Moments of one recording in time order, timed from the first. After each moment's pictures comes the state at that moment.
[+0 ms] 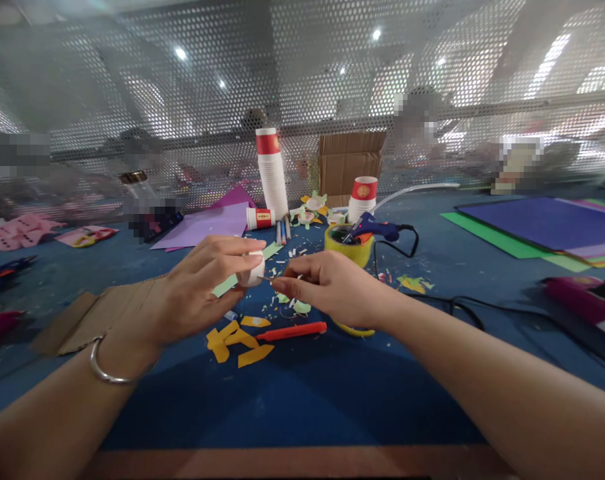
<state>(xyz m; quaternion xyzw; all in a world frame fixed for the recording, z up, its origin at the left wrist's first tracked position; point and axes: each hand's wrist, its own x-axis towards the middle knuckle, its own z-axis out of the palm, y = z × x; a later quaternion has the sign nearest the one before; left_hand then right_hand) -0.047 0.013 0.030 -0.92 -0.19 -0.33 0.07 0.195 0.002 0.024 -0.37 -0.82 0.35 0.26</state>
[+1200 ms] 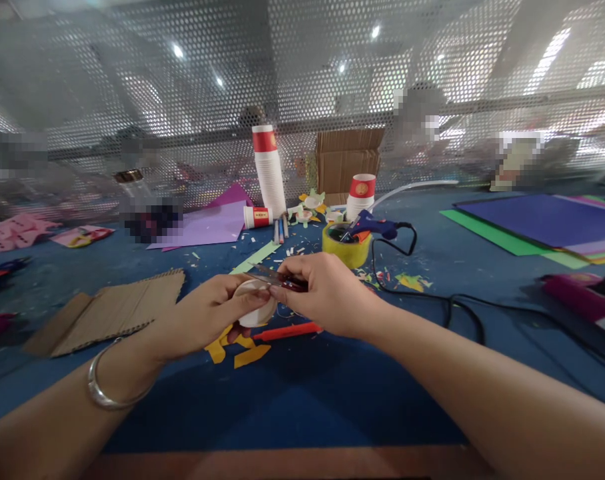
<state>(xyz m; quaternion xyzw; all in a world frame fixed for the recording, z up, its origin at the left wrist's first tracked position) -0.018 -0.008 0.023 -0.72 -0.44 -0.22 -0.49 0.186 0.000 0.011 -0.41 -0.79 0.32 0.32</state>
